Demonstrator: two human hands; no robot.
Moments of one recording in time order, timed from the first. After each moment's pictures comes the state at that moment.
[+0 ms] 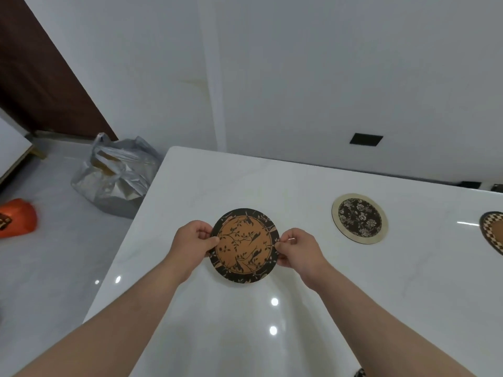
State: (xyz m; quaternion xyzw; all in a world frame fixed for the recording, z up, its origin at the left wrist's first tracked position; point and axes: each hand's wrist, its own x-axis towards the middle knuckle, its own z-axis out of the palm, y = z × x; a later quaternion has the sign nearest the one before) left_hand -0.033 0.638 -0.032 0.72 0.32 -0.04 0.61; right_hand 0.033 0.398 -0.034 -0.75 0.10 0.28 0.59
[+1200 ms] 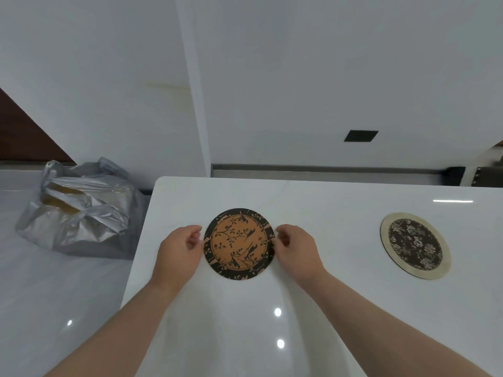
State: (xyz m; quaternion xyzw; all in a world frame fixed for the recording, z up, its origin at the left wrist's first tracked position) left_hand 0.093 0.780 -0.133 0.87 0.18 0.02 0.46; right_hand 0.143 0.528 -0.120 -0.93 -0.01 0.08 0.36
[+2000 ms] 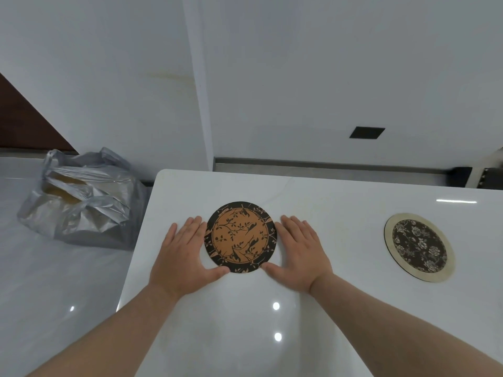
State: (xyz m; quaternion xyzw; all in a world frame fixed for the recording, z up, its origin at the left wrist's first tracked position) left_hand 0.080 0.778 -0.144 0.99 -0.01 -0.01 0.12; right_hand 0.139 0.504 -0.141 -0.97 -0.23 0.07 0.09
